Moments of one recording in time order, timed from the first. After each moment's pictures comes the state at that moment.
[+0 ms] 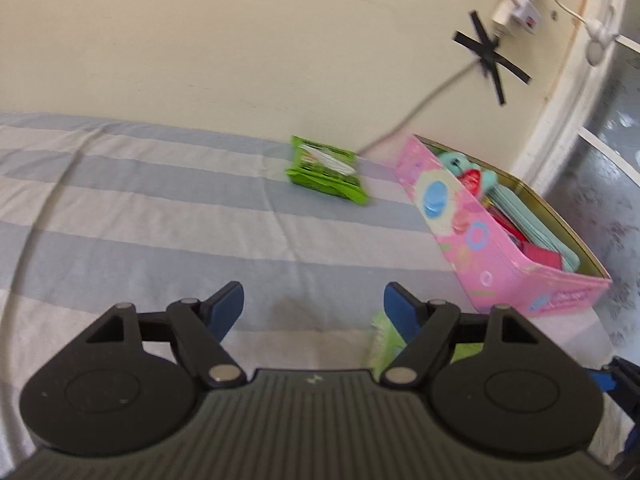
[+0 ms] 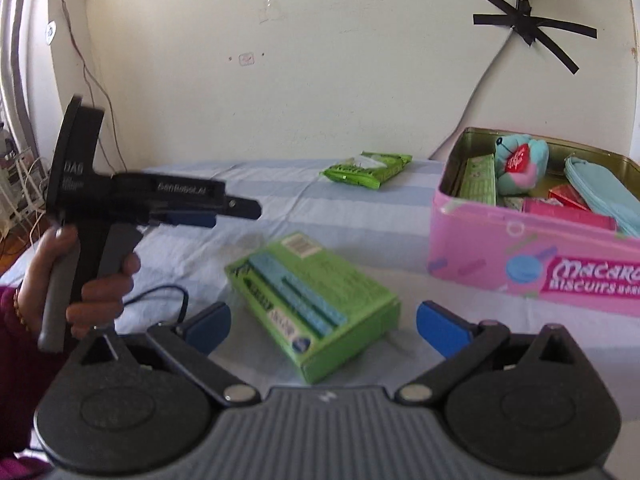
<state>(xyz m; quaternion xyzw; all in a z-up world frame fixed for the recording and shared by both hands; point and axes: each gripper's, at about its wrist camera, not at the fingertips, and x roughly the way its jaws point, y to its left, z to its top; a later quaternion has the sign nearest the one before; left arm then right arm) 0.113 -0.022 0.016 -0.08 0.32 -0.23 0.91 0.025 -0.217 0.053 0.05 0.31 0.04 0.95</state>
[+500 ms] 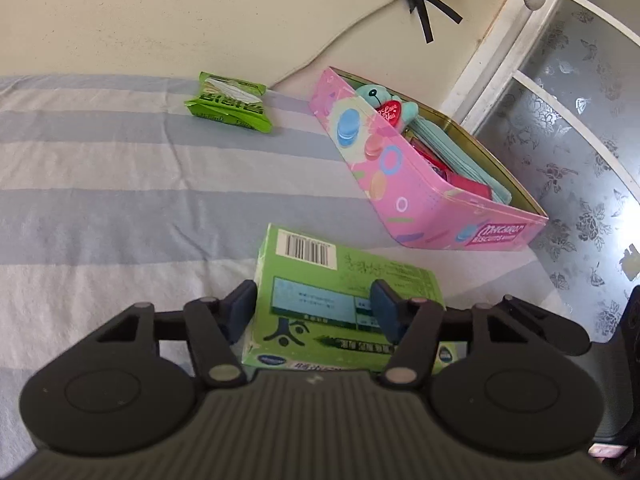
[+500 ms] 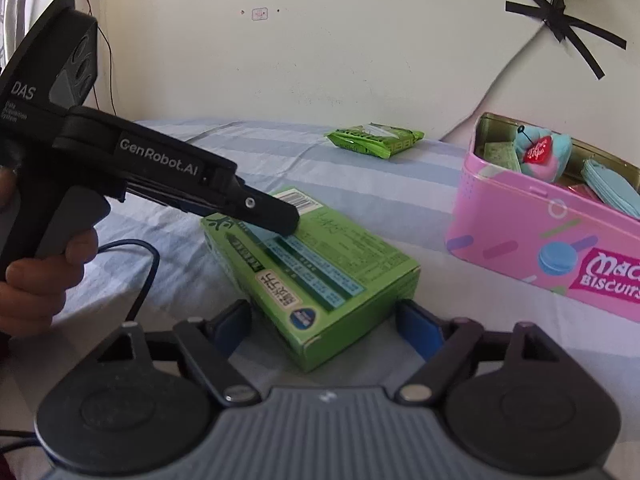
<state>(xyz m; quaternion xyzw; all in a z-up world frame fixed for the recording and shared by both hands) 0.100 -0.054 0.001 -0.07 0.38 -0.32 0.87 0.048 -0.189 0.017 0.00 0.32 0.02 0.95</state>
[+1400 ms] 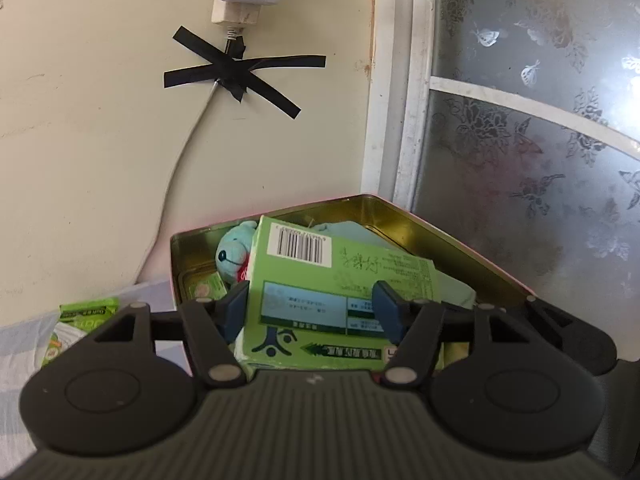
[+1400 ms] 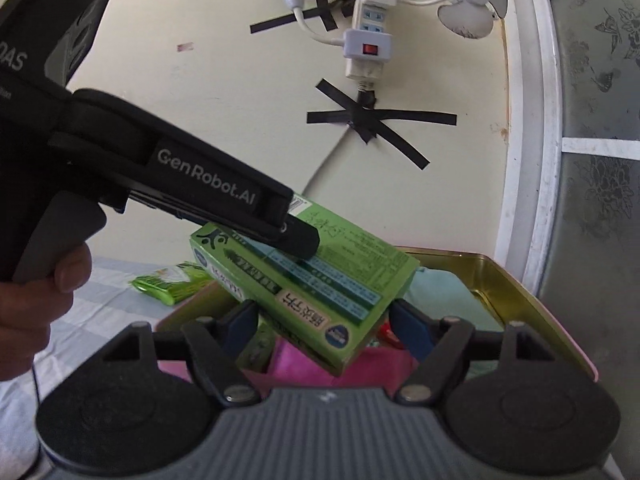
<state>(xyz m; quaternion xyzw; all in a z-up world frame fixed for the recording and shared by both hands) 0.140 -0.274 0.085 0.08 0.22 -0.35 0.91 0.052 -0.348 0.061 0.00 0.16 -0.16 0.98</state>
